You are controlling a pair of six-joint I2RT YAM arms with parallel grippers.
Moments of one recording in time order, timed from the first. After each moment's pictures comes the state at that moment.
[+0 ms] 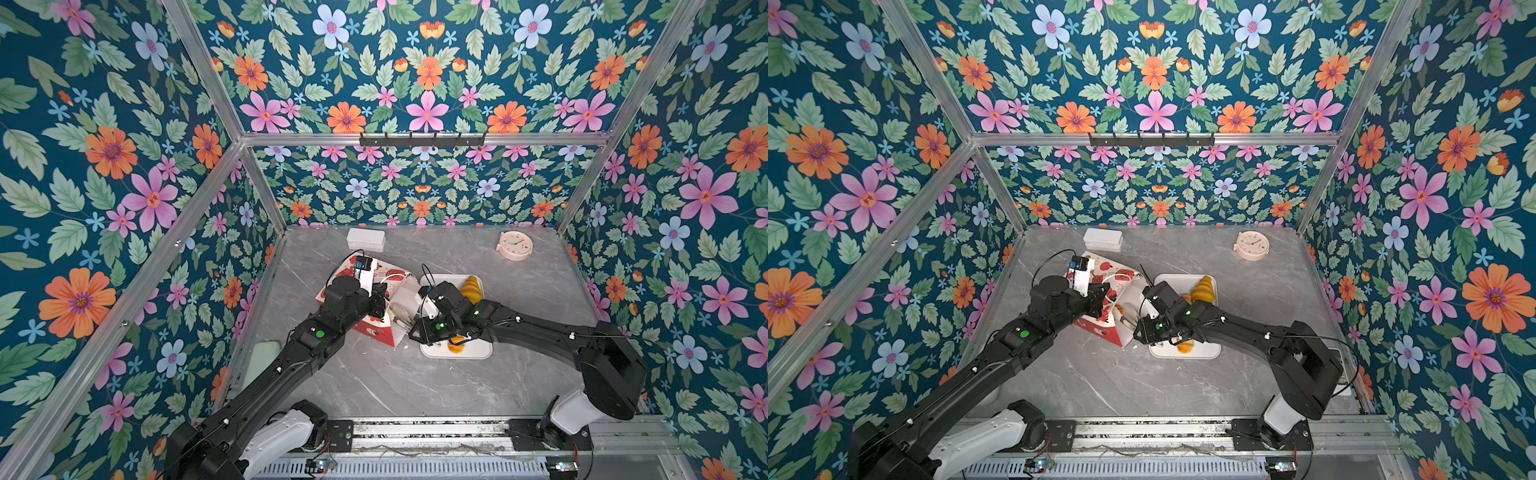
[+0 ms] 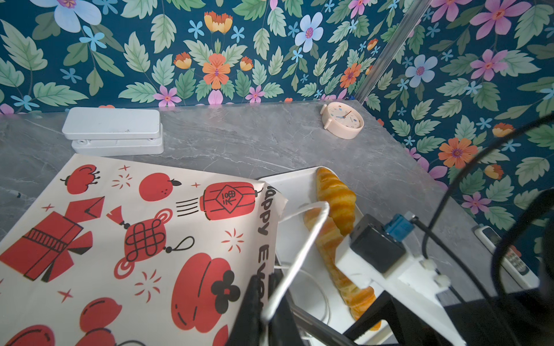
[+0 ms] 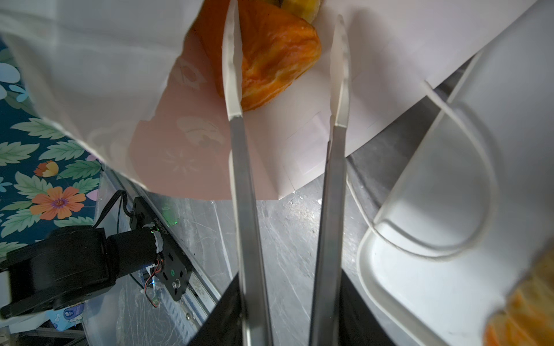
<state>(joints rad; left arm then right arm) -0.59 1.00 0.77 -0.15 0.02 -0.27 0.84 1.60 1.05 -0.36 -0.31 0.59</state>
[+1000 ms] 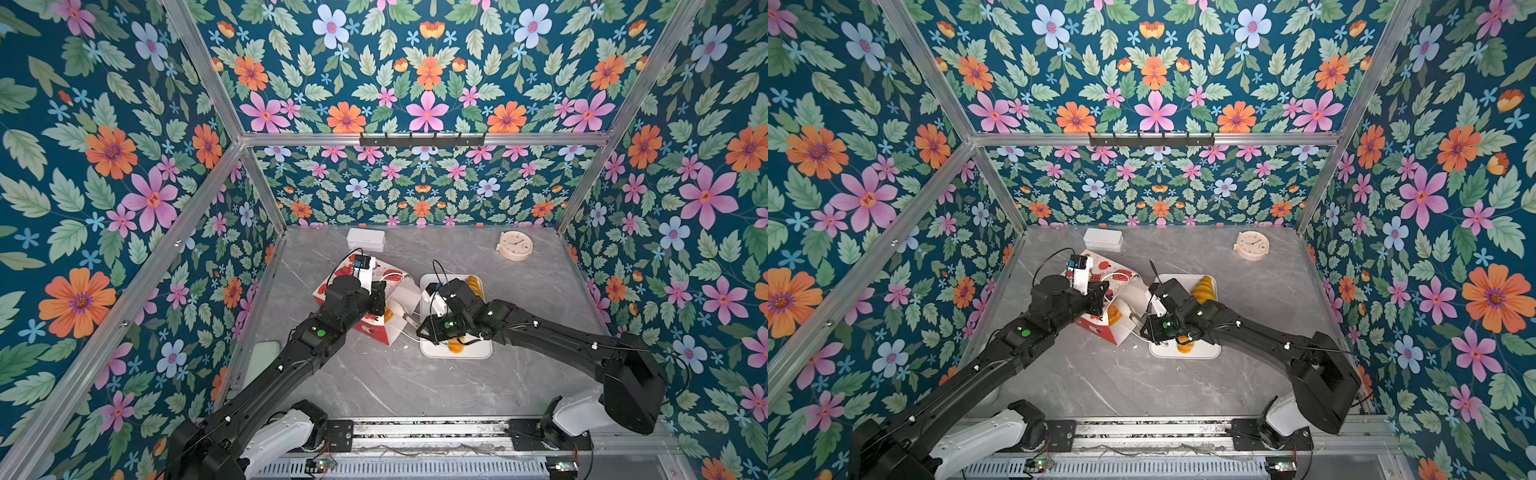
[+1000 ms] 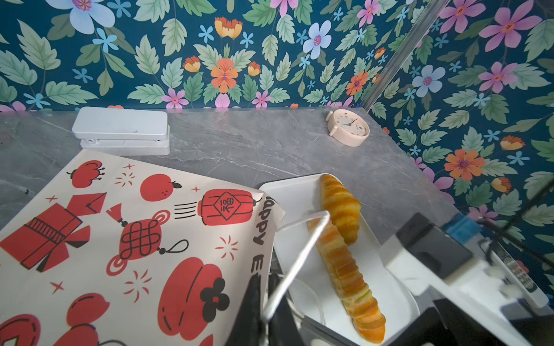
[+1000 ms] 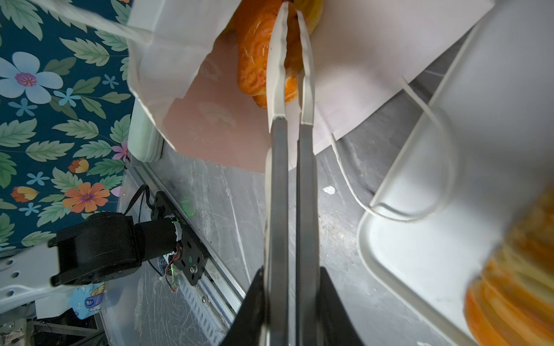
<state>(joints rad) -0.59 1.01 0.77 -0.13 -0.02 -0.29 0.82 1.44 1.01 -0.43 -0.32 0.59</state>
